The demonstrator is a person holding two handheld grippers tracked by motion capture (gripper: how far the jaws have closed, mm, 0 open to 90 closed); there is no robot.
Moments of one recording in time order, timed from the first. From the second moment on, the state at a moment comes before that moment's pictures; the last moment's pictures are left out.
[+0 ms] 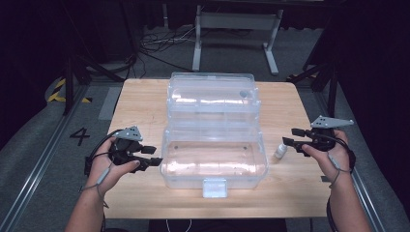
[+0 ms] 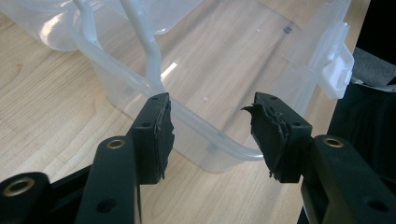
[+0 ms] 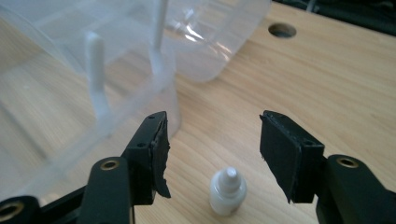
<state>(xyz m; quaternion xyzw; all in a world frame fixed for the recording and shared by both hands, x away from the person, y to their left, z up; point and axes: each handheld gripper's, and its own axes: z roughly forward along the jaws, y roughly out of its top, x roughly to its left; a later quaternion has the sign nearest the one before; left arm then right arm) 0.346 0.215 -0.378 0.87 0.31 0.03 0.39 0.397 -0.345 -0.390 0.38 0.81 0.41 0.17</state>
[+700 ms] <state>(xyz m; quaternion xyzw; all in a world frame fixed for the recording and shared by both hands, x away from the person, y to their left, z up) 0.348 0.216 -0.381 0.87 0.31 0.03 0.39 0.415 -0.345 -0.437 0.41 0.84 0.35 0.13</state>
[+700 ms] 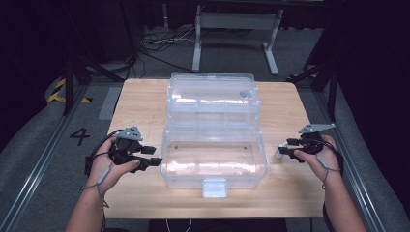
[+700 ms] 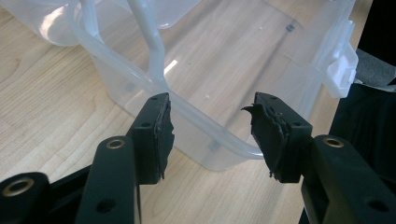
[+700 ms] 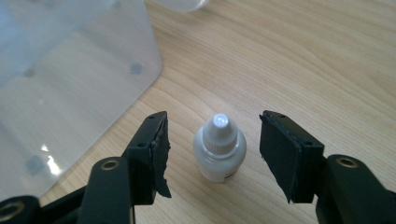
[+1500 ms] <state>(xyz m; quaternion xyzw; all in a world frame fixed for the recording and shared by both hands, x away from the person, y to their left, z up) 0.349 0.218 -0.384 0.87 0.32 0.02 0.39 0.425 -0.341 -0.461 0.39 0.86 0.32 0.13</state>
